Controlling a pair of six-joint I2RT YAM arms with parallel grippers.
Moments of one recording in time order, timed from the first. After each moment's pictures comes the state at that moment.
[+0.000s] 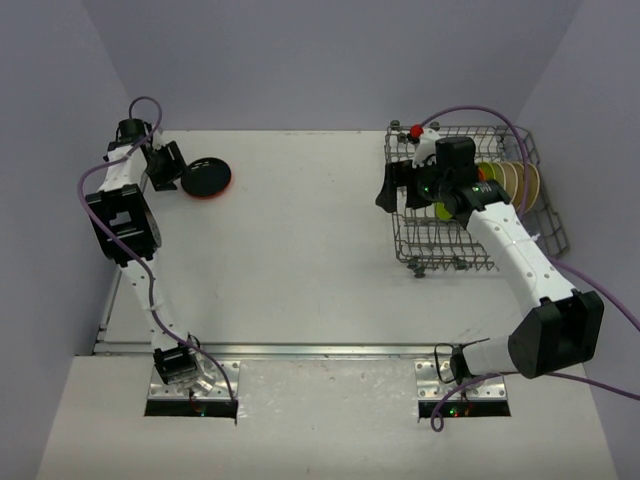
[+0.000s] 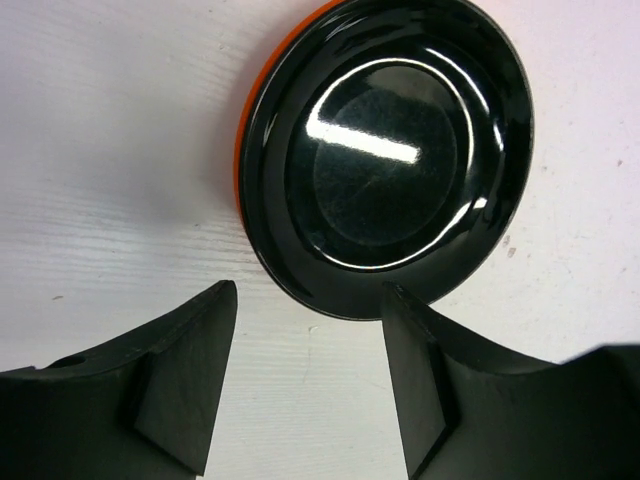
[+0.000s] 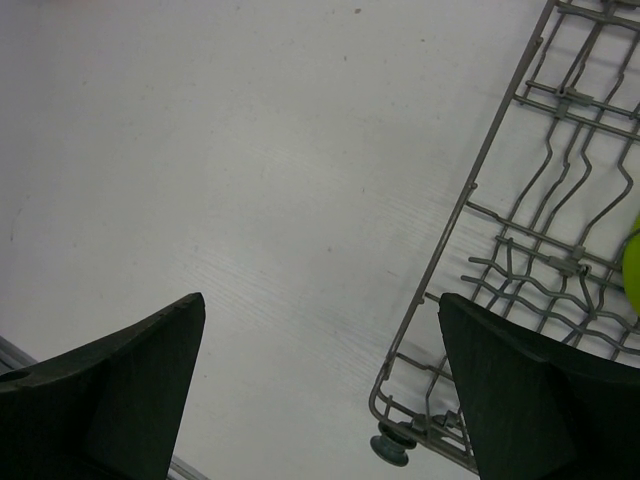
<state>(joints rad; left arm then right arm) 0.36 2.31 2.00 -0.75 0.33 -0.18 0.24 1.38 1.22 -0.51 -0.28 0.08</state>
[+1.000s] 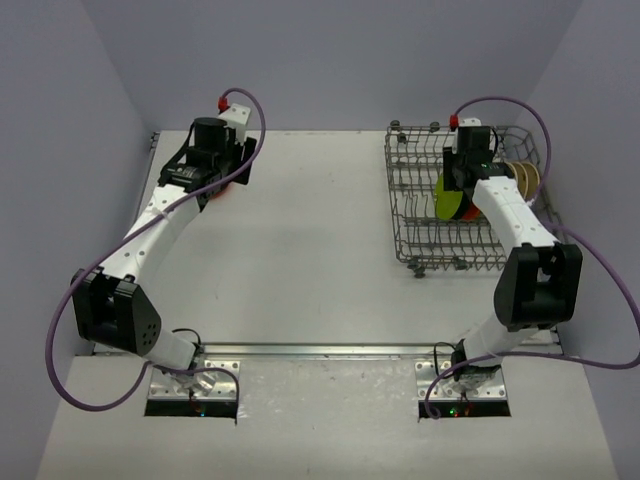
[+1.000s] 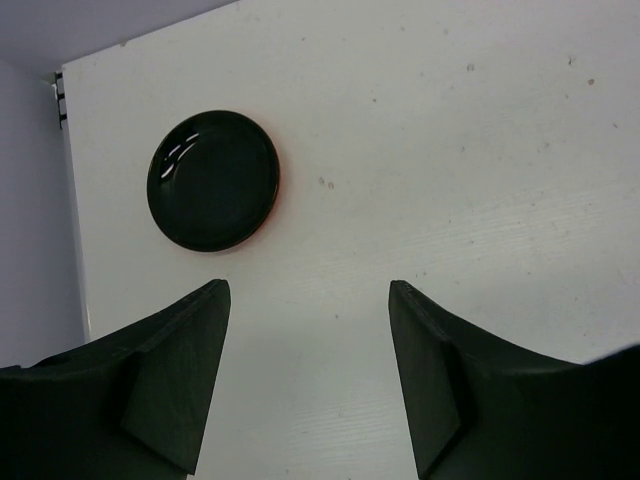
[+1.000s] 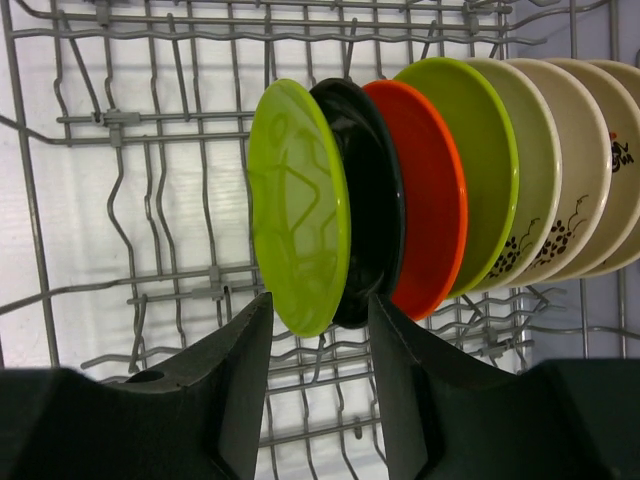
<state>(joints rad) -0.21 1.47 1.37 -0.45 -0.17 0.14 0.02 1.63 1.31 -0.42 0.27 -0.10</state>
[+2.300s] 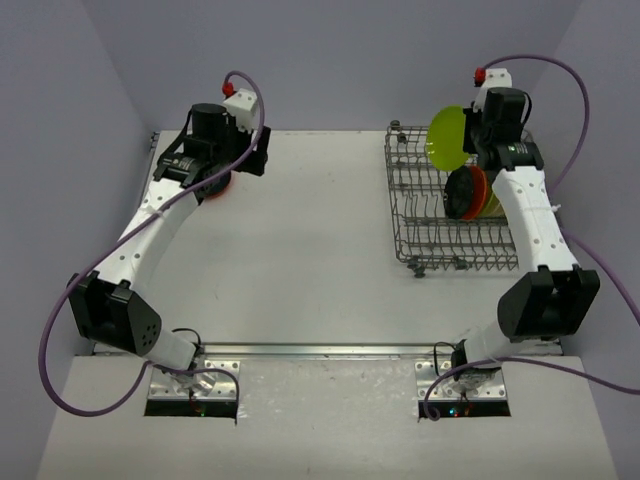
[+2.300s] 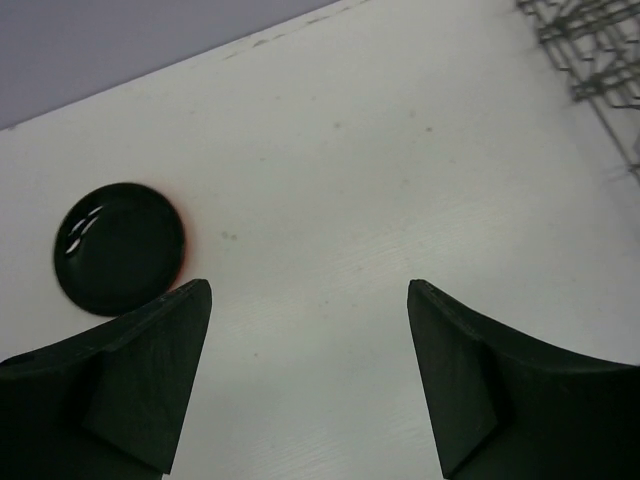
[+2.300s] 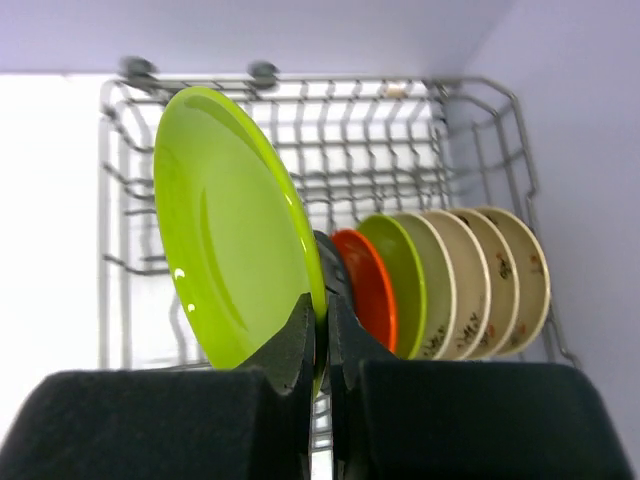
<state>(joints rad) -0.24 1.47 1.50 -0.50 0.04 0.08 0.00 1.56 1.56 -0.44 0.19 -0.09</state>
